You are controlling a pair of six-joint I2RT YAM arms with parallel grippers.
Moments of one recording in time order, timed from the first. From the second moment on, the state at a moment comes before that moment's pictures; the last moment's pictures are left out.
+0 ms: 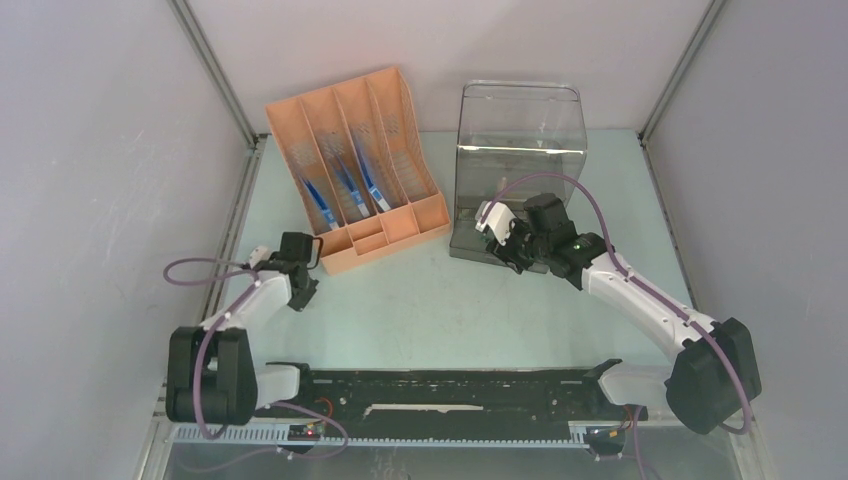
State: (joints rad) left arm -0.04 1.27 0.61 -0.61 -0.44 -1.05; right arm 0.52 1.25 0.91 -0.40 -0.19 -0.59
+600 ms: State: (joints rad) left arm -0.04 0.67 0.41 -0.39 -0.18 -0.83; right arm 0.52 1.25 0.91 -0.41 -0.21 -0.59
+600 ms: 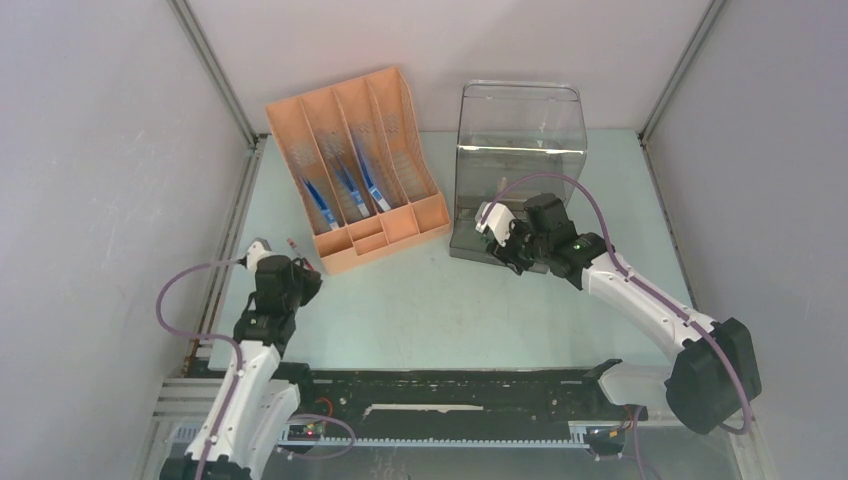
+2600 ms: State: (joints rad) left arm -1.07 1.30 0.30 1.25 -0.26 -0.35; right arm 0.29 1.06 1.05 -0.46 -1.02 -0.15
